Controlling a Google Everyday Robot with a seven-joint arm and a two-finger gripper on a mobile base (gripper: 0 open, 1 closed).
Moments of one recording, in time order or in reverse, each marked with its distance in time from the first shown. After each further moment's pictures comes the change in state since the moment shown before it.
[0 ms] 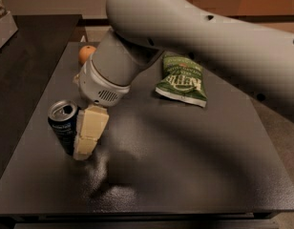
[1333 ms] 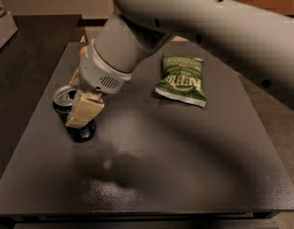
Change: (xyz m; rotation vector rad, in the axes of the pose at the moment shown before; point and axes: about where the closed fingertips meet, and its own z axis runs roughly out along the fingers) arm -0.015 -0.006 -0.020 -0.015 -0.051 -0.015
